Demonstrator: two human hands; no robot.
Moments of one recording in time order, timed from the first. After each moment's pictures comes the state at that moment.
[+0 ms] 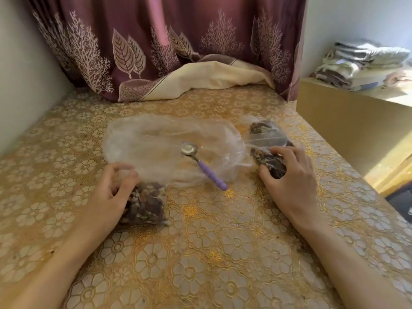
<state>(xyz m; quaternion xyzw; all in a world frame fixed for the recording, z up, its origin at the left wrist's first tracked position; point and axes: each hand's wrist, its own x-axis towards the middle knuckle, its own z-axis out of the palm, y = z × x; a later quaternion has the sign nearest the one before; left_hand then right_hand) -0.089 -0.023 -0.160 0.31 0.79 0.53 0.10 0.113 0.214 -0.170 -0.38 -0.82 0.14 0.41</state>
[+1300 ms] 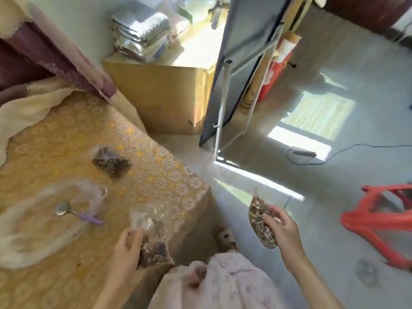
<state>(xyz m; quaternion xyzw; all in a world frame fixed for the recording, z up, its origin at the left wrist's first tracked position) 0.136 0.049 0.026 0.26 0.79 0.27 0.48 0.463 0.082 0.034 -0.72 -0.28 0.50 0.38</state>
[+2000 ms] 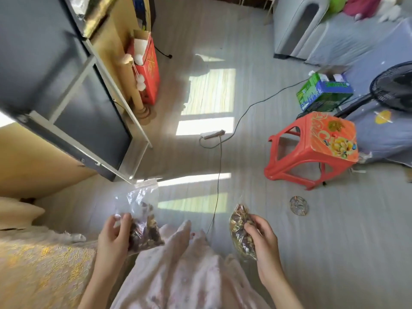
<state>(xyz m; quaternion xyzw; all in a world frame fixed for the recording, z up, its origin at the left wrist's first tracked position) 0.454 0.179 0.071 0.55 0.63 0.24 0.50 0.680 0.013 0.055 -0.74 -0.01 0.38 0.55</state>
